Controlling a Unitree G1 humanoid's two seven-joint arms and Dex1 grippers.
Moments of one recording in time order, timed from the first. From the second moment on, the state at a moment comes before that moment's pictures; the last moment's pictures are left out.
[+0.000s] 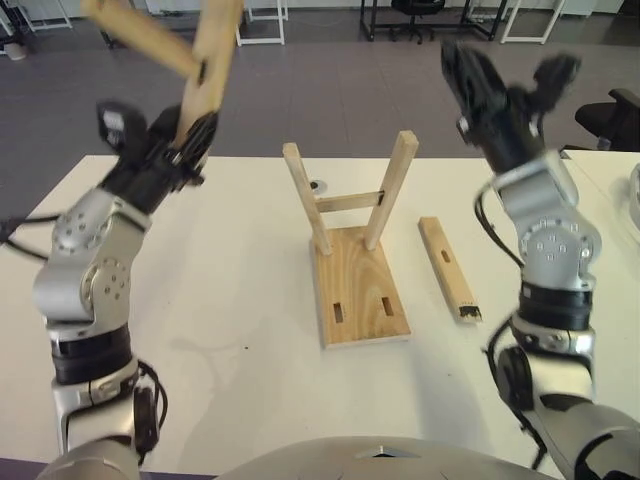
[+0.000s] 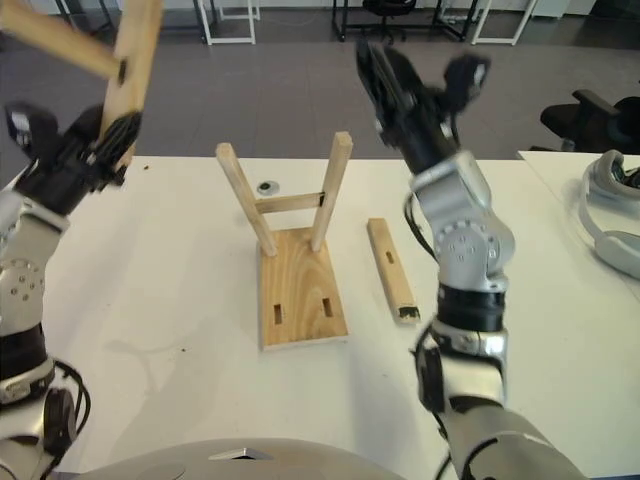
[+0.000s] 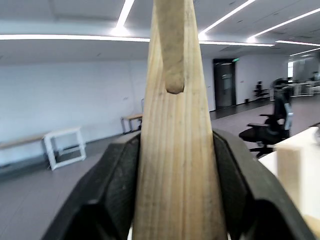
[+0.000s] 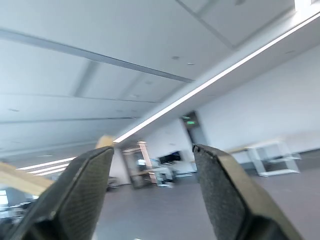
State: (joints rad) left arm -0.51 0.53 0.25 -0.41 -0.62 0.52 -0.45; right arm -0.77 -0.23 -0.18 -0.17 1.04 0.48 0.22
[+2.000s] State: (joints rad) left arm 0.10 0.45 -0.22 -0.26 -0.10 0.44 -0.43; right arm 0.25 -0.17 -0.34 -0.58 1.23 0.48 -0.07
